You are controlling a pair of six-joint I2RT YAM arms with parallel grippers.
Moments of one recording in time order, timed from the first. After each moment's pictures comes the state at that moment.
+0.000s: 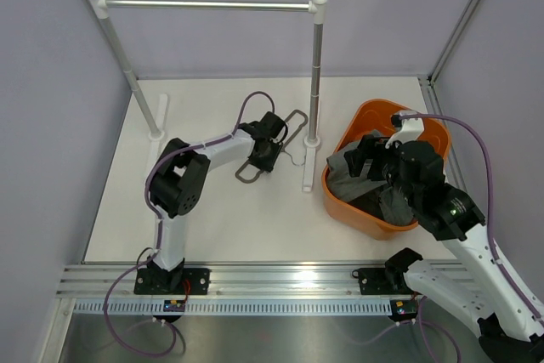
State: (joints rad) left arm -0.65 2.03 1.43 -0.57 -0.10 -0.19; right arm 0.56 0.75 1.01 -0.62 0.22 0.39
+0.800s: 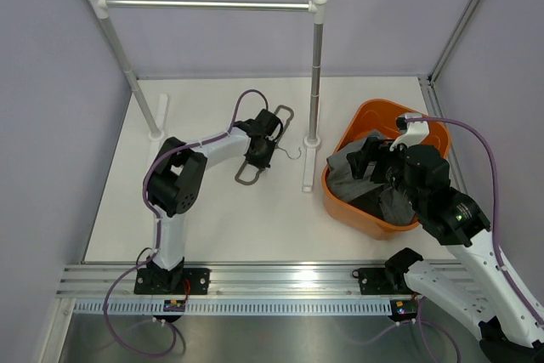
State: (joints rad) left arm -0.61 2.03 1.42 -0.57 -0.06 -0.22; right arm 0.56 0.71 1.01 -0.64 0.21 0.40
